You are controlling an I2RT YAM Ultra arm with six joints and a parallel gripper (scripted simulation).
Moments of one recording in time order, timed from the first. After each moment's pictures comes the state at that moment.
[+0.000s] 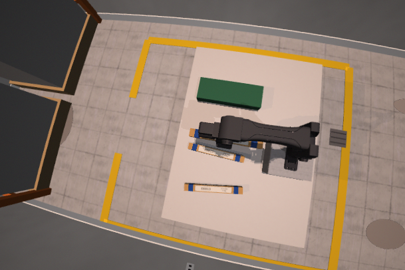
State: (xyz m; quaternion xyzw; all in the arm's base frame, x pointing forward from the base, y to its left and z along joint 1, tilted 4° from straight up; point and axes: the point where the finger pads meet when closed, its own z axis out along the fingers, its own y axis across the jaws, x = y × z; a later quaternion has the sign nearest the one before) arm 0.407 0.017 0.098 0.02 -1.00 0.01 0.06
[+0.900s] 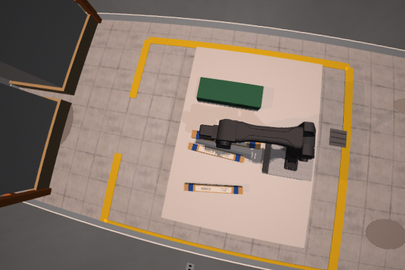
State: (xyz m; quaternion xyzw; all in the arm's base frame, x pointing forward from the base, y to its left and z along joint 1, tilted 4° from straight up) arm 0.400 0.017 0.056 0.02 -1.00 0.01 0.07
